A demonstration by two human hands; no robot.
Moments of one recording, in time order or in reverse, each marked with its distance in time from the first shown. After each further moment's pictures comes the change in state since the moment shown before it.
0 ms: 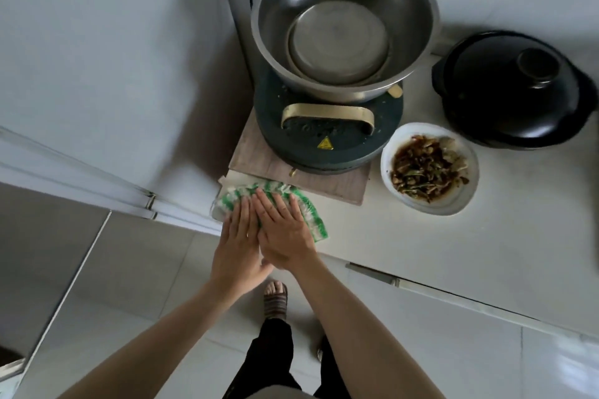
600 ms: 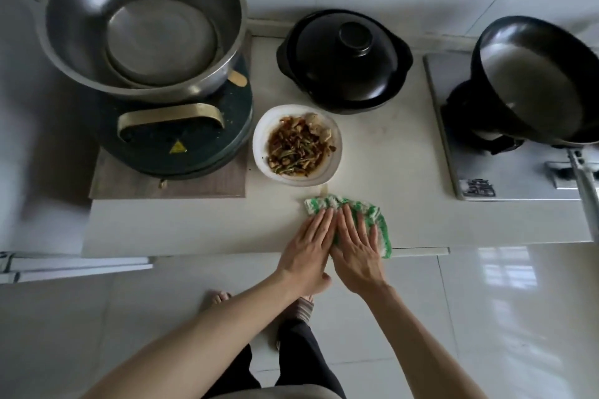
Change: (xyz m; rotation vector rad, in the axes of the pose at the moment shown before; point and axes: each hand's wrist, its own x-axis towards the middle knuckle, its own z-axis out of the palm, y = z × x) left_hand 0.032 0.302 0.028 0.099 -0.174 0.682; right_hand -0.260 0.220 -0.019 0.156 0.147 0.670
